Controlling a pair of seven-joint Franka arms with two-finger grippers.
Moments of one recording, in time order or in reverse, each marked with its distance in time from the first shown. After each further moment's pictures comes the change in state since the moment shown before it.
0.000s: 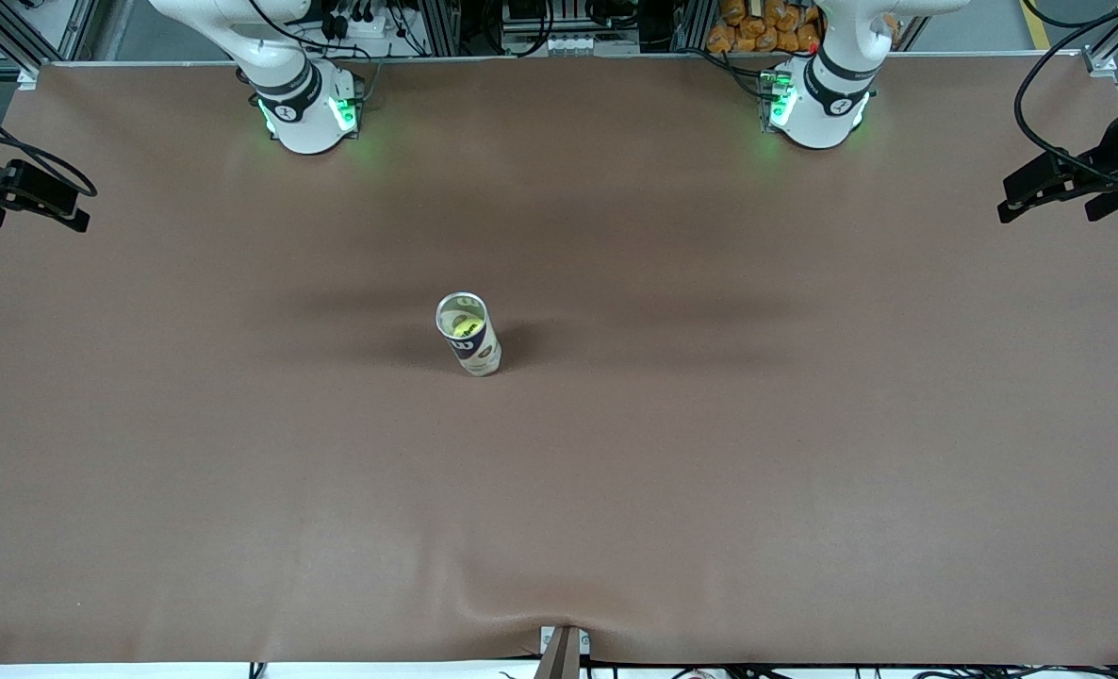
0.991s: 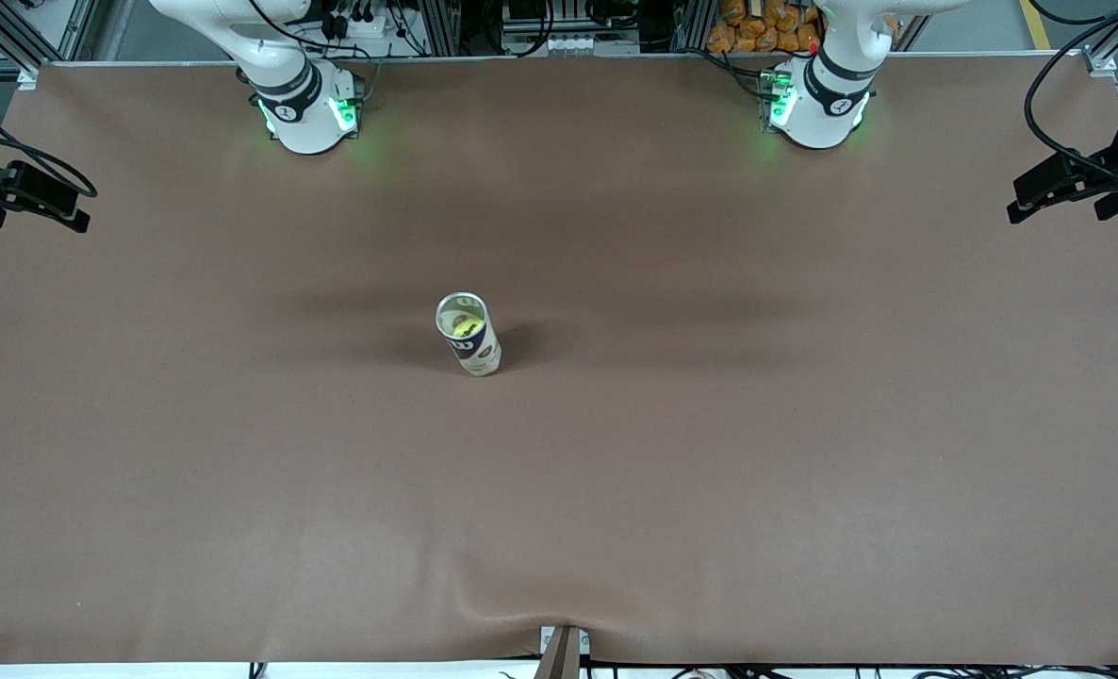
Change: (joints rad) left arm 0.048 0.000 -0.035 0.001 0.000 0.000 0.000; right arm 0.000 0.002 -0.001 0.000 0.000 -0.001 0.000
